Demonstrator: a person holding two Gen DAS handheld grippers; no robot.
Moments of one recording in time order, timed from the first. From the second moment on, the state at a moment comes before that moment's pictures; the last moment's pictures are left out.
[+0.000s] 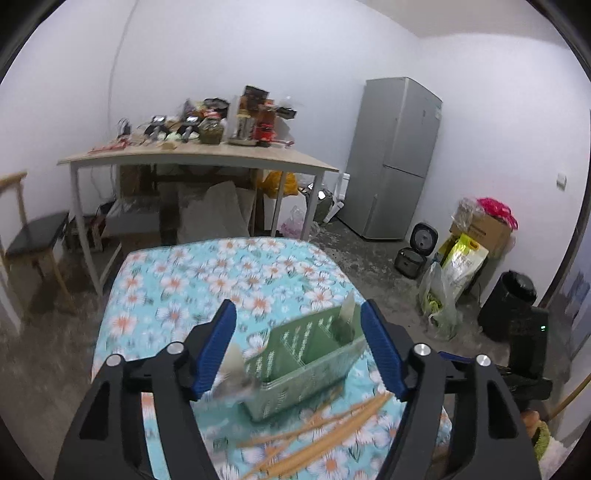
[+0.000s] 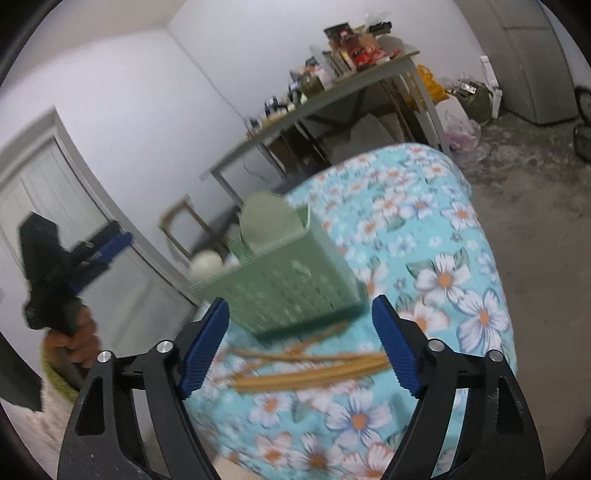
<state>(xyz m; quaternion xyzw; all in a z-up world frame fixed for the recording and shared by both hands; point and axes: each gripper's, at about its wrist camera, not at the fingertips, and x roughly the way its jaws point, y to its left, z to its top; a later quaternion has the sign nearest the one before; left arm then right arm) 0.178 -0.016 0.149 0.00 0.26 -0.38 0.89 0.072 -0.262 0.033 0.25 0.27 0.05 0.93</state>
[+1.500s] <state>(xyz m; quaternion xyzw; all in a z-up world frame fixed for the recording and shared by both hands) 0.180 0.018 -0.025 -0.01 0.43 -0.29 0.85 0.095 -0.169 -0.081 0.03 0.45 -0.07 0.89</state>
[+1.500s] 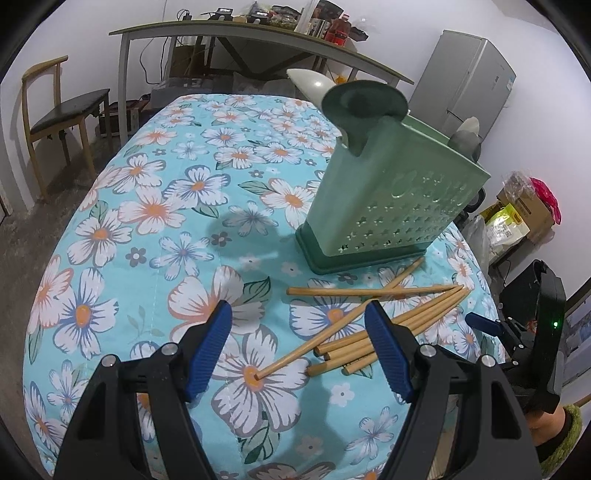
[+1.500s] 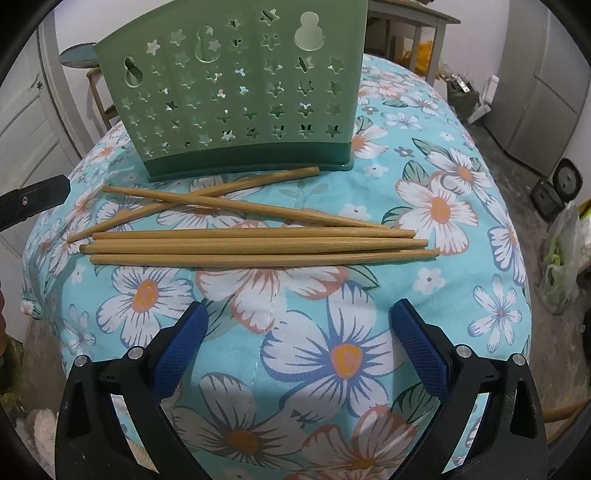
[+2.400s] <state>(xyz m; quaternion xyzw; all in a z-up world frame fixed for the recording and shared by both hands) 0.154 -0.004 -0.020 0.03 0.39 -0.33 0.86 0.085 -0.271 -0.073 0.43 0.41 0.01 0.80</state>
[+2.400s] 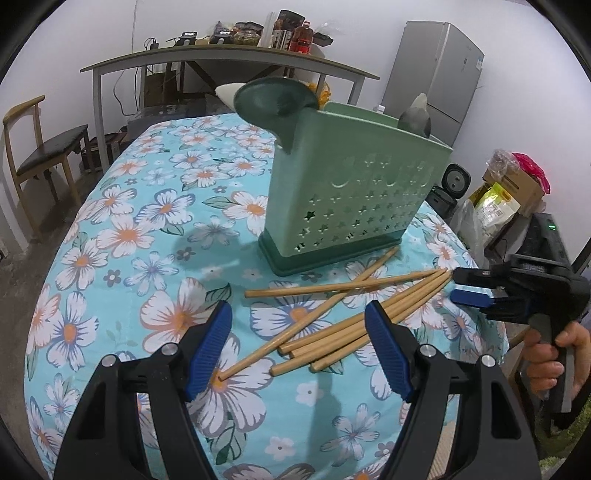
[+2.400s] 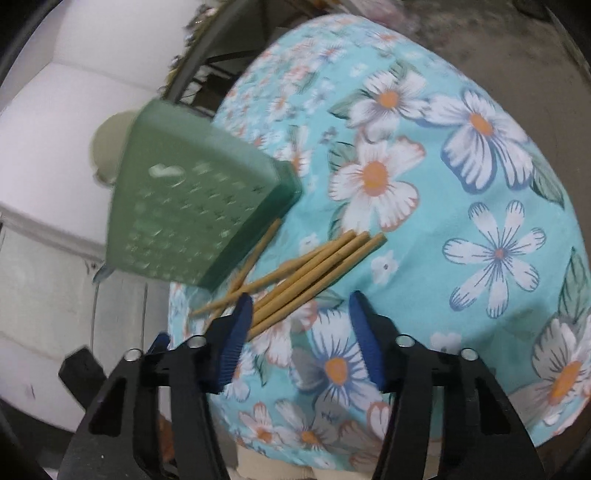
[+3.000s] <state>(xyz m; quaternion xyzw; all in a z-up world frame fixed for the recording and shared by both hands) 0.150 -0.001 -0.019 0.03 0.38 -0.34 0.86 0.097 -0.278 -0.082 0.42 0.40 -0.05 0.81</state>
